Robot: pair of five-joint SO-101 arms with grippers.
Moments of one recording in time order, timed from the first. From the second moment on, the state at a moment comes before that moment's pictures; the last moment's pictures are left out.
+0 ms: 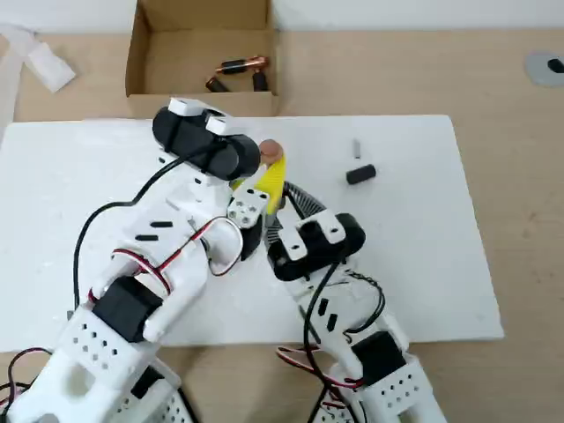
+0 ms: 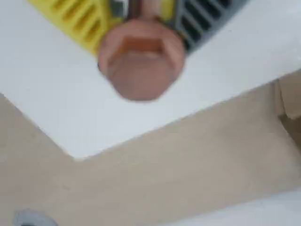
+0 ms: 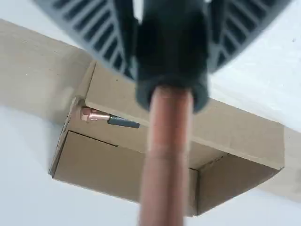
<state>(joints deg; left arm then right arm) 32.2 -58.7 45.6 34.1 -4.1 -32.4 -103.6 96.8 16.5 -2.2</state>
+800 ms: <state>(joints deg) 32.4 -58.7 49.2 33.8 2.7 -32.4 -103.5 96.8 14.0 -2.2</state>
